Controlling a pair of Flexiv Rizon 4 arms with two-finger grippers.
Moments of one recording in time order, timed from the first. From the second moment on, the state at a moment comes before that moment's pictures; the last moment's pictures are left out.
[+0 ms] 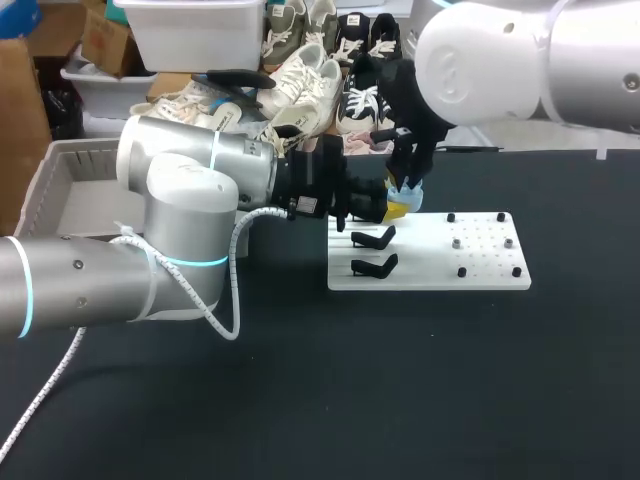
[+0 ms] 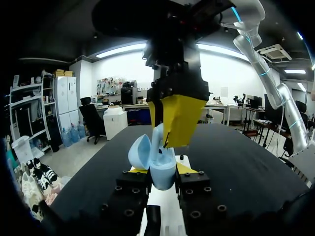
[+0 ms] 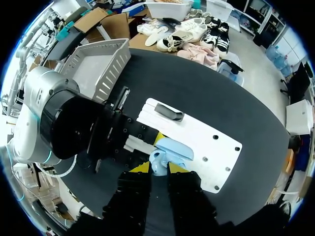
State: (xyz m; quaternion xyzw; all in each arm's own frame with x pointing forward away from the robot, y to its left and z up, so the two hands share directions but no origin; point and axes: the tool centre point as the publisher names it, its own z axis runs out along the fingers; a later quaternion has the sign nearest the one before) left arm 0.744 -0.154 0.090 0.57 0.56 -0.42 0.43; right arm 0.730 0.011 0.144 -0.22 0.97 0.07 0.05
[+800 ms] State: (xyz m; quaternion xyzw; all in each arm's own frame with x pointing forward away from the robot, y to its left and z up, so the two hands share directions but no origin) left arm 0.744 -0.154 0.090 0.57 0.56 -0.42 0.43; right arm 0.724 0.015 0.142 -0.23 0.97 0.07 0.05
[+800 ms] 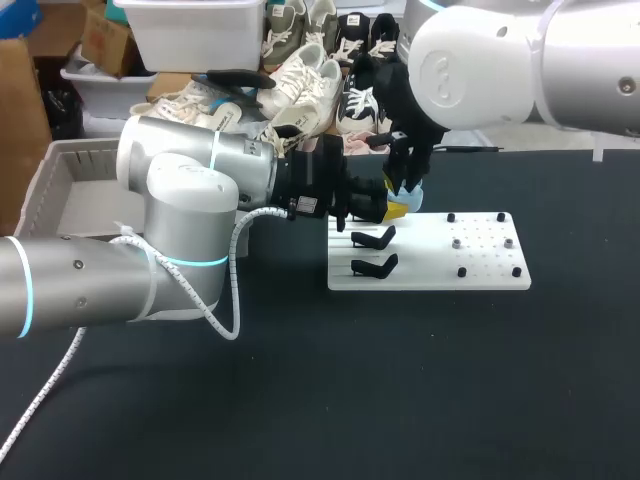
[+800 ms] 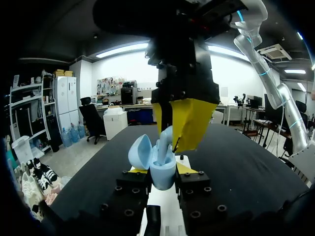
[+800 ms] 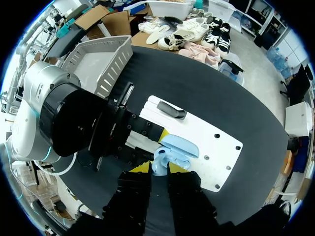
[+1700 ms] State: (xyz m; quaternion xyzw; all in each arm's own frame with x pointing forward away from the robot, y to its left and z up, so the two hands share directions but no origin) left arm 0.743 -0.155 0.090 0.57 0.56 -0.42 0.43; right arm 0.726 0.012 0.138 -0.25 0.97 0.05 0.04
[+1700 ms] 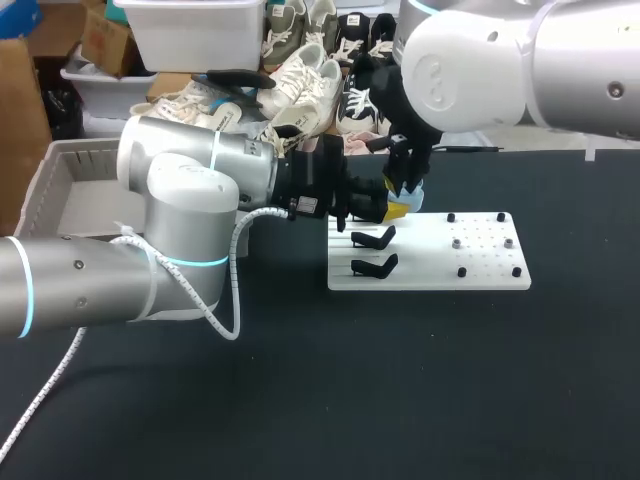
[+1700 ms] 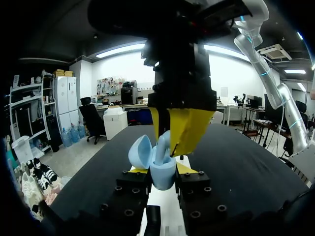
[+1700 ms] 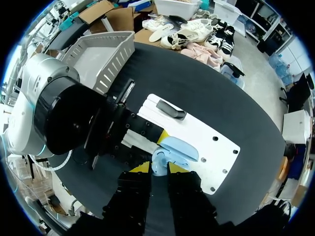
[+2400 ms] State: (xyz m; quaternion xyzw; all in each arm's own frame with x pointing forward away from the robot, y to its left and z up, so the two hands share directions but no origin) left arm 0.744 -0.155 0.089 0.57 0.56 -0.42 0.43; right arm 0.727 0.012 0.135 -0.26 0.96 0.05 0.04
